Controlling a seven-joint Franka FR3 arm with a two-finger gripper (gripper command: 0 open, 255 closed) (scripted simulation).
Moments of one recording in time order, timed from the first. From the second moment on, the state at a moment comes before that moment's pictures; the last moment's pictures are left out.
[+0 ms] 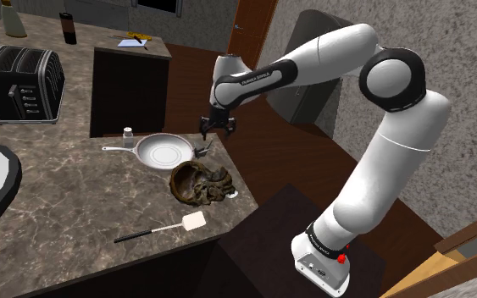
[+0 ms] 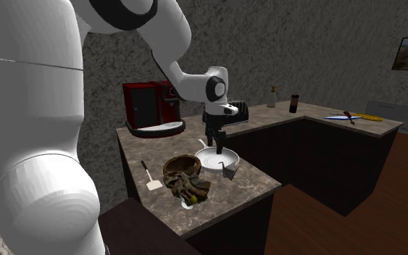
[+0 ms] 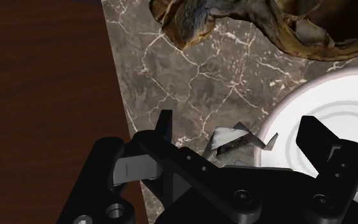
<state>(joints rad) -0.06 0.18 0.15 -2.11 -0.06 2.22 0.64</state>
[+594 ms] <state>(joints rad) -0.04 0.55 0.10 -1.78 -0.11 2.22 0.76</state>
